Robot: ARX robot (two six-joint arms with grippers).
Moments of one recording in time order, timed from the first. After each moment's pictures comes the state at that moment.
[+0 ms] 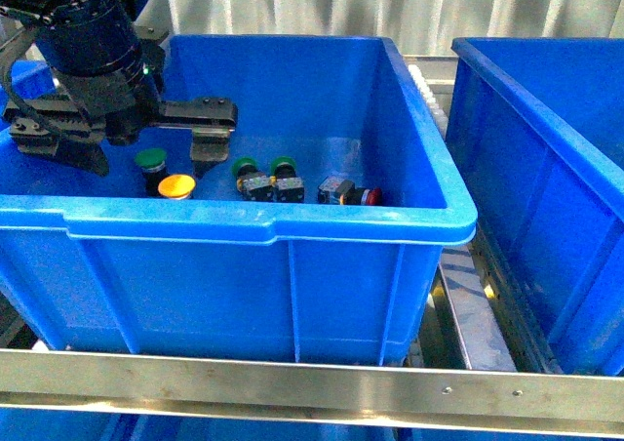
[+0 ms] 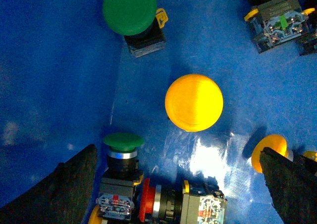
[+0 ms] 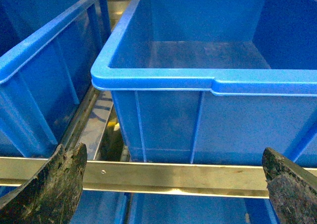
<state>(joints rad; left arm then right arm) -0.27 2.00 1.73 -0.55 -0.25 -0.23 0.00 0.00 0.02 0.00 0.00 0.00</state>
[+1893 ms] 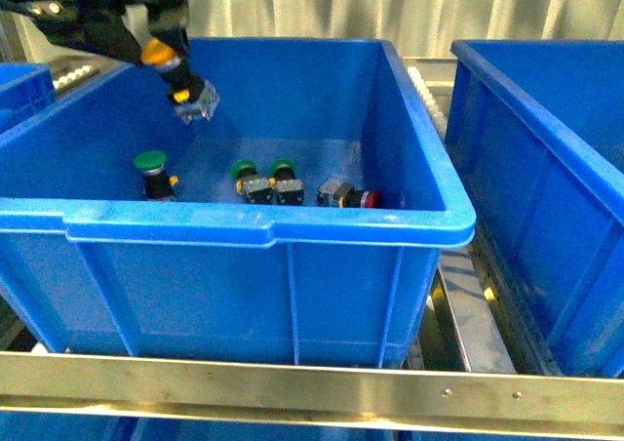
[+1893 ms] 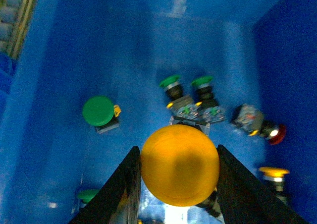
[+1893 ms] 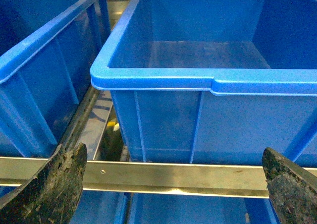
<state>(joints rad) -0.24 1.81 1.69 -0.35 -0.04 -0.20 0.00 0.00 0.02 0.00 0.00 0.00</state>
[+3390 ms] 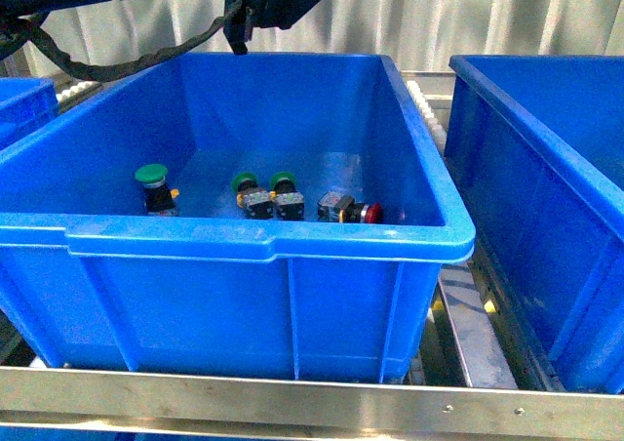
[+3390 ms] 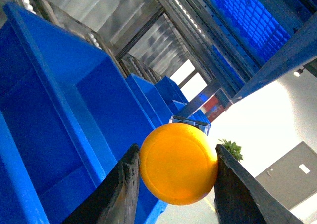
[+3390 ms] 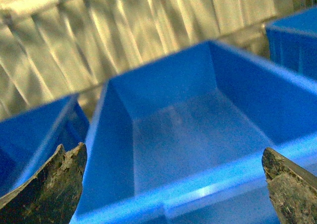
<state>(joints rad) -0.40 1.69 1.13 0.95 0.68 -0.90 -0.34 0.46 0.21 0.49 -0.16 0.41</state>
